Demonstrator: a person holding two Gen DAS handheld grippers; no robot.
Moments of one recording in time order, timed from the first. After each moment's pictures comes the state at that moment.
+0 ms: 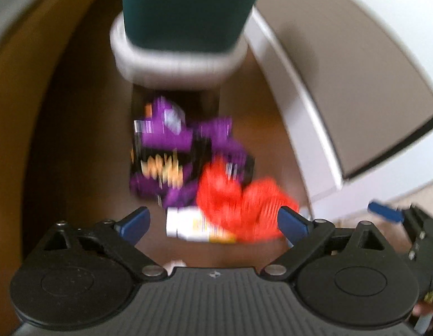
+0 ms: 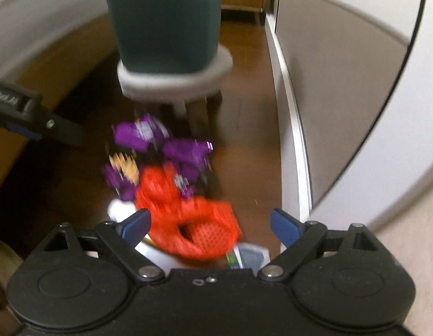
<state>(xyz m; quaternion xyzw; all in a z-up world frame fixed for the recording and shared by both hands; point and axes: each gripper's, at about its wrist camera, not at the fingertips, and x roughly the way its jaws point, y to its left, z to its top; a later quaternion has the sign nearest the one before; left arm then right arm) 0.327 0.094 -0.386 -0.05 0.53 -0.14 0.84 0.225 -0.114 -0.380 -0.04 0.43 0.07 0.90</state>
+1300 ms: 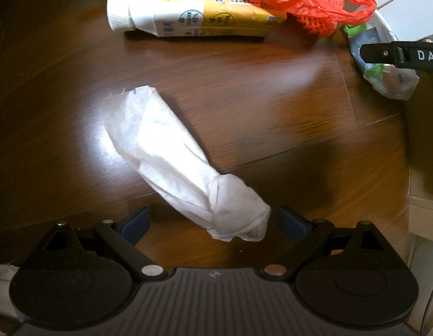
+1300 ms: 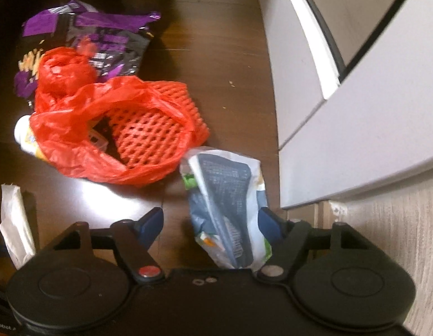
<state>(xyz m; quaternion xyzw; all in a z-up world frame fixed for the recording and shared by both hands) 0.266 0.063 -0.613 0.05 0.71 -0.15 0.69 0.269 -0.144 -0.525 -0.02 0.59 0.00 0.81</state>
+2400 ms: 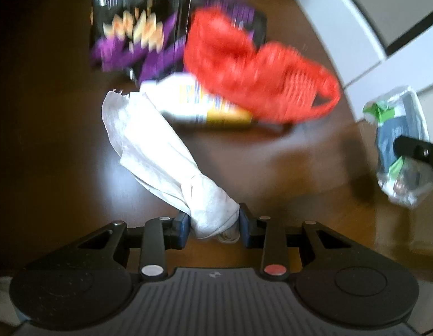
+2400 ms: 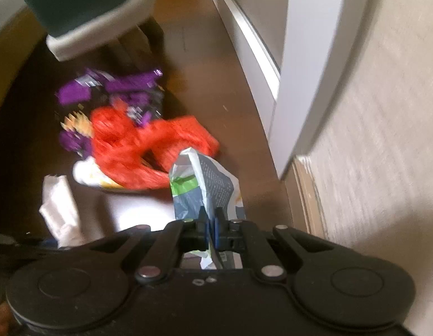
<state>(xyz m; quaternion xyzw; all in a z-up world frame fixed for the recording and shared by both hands) 0.280 0.068 -0.524 0.01 0.62 -0.14 0.77 0.205 -0.146 -0.429 0.11 0.51 -0.01 0.85</state>
